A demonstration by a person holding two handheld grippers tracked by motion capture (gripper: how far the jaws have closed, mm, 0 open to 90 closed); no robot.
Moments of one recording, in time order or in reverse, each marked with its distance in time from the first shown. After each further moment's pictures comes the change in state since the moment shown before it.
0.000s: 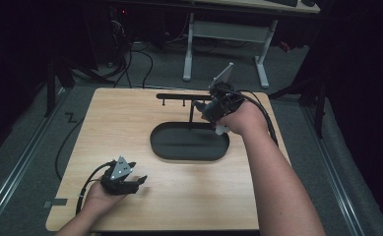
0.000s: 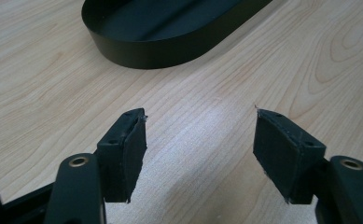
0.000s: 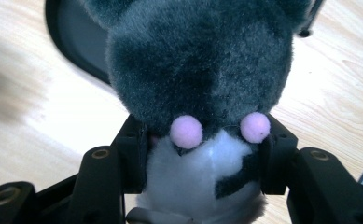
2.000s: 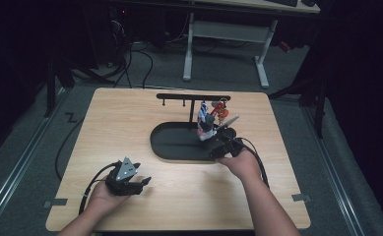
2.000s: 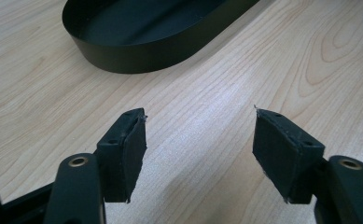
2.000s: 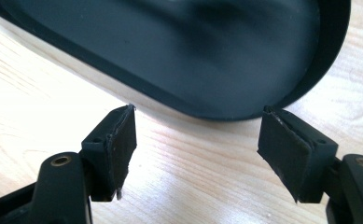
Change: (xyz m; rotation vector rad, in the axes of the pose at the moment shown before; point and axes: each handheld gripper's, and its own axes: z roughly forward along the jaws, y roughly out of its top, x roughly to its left) left arm -0.008 0.004 0.009 0.014 -0.018 0.017; right arm -0.005 -0.082 0.136 -0.134 0.087 0.050
